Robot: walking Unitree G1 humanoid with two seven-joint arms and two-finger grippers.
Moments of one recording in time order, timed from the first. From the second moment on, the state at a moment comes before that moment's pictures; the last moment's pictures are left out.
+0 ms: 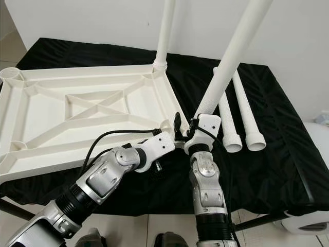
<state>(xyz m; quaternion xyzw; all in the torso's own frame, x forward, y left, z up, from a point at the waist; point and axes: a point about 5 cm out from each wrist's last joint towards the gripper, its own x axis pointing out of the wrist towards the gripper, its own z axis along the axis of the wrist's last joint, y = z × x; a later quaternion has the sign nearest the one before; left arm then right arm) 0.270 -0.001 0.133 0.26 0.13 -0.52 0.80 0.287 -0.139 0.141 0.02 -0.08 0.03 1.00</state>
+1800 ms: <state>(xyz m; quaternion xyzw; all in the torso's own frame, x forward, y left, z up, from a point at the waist) 0.315 0.116 0.194 0.05 -0.05 -0.10 0.99 0.310 -0.163 0.143 0.00 -0.09 0.08 0.99</state>
